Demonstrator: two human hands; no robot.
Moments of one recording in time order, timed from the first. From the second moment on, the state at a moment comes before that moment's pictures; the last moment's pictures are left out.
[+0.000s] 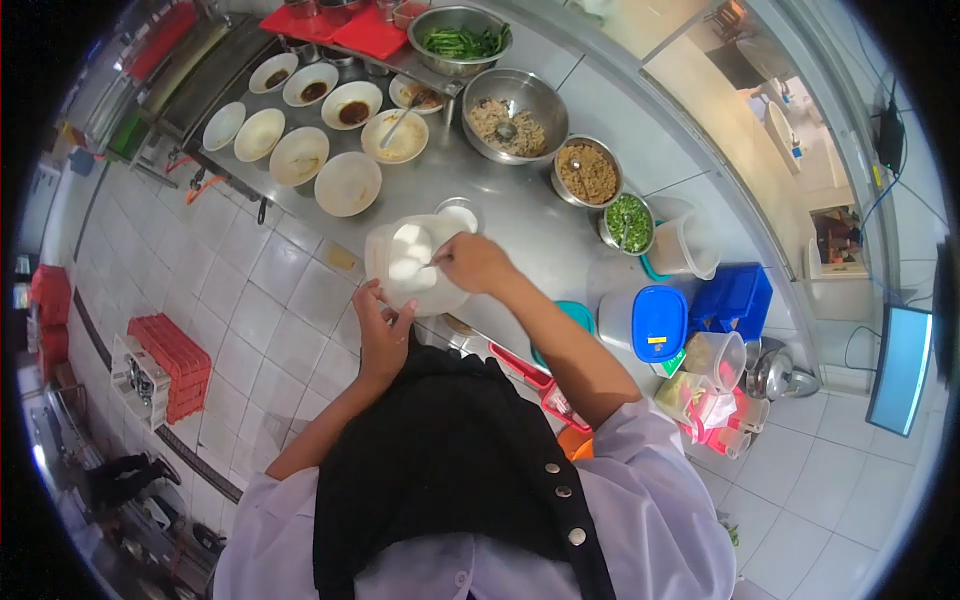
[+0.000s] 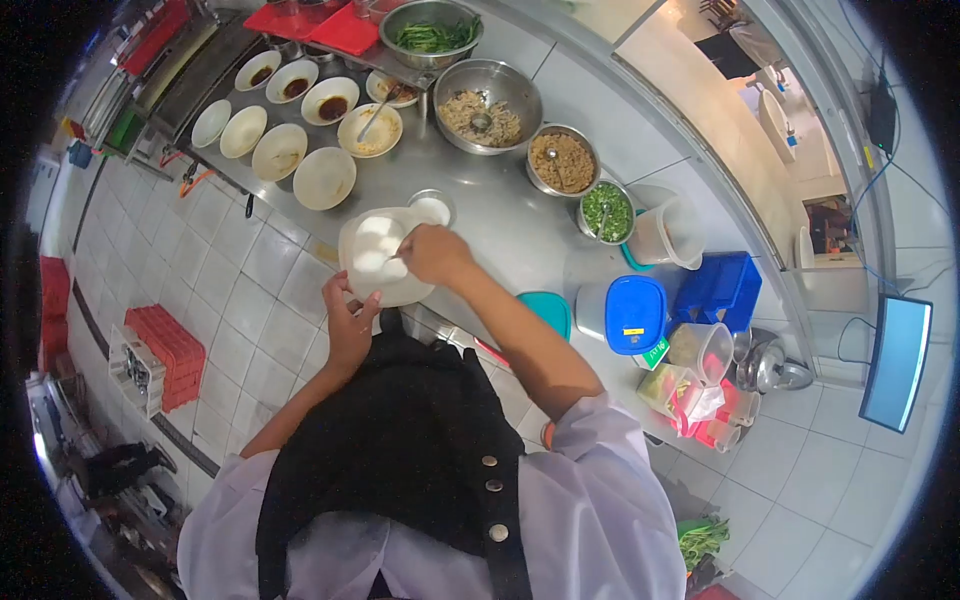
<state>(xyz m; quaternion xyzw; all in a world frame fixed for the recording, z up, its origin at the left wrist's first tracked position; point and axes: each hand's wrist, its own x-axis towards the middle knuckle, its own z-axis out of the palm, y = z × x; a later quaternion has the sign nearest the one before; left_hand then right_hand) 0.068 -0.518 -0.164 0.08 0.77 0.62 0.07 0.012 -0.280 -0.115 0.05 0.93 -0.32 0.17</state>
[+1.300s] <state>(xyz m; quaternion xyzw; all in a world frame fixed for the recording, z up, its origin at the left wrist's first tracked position) 0.067 -0.526 -0.151 -0.15 0.65 0.74 0.09 0.044 -0.216 -0.192 0.09 0.95 -0.23 -0.21</state>
